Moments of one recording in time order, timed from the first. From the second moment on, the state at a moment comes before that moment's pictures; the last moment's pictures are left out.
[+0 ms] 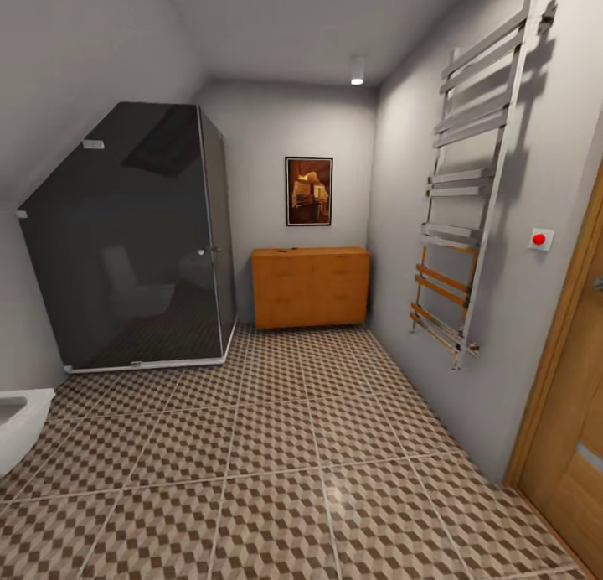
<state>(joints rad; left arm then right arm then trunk) -0.21 -0.07 -0.08 -0.01 0.23 -0.04 0.00 -0.22 0.06 -0.14 0.03 0.19 0.00 -0.10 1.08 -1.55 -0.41</state>
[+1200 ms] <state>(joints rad) -0.21 -0.06 -0.08 -0.01 0.23 -0.03 0.00 -0.22 0.05 -0.14 0.03 0.19 0.00 -0.10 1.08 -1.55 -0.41</state>
